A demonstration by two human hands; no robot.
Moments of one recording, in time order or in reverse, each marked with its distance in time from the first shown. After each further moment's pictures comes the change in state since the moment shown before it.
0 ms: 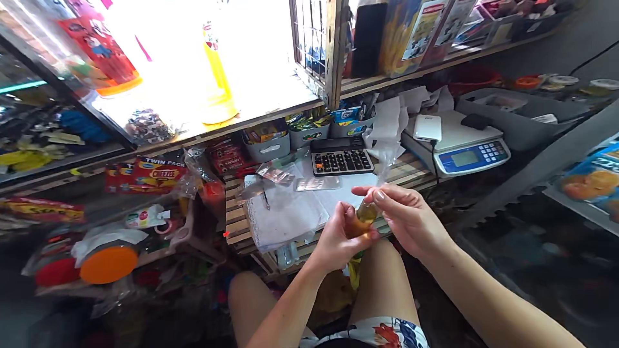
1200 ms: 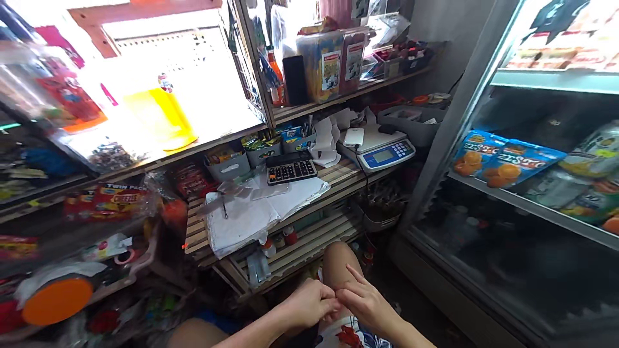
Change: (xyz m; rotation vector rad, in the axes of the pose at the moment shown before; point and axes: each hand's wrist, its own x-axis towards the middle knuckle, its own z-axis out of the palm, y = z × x) left_hand -0.088 -0.048 0.068 0.763 -0.575 -0.524; right_hand -0.213 0.148 -0.075 -1.054 -0.121 -0.621
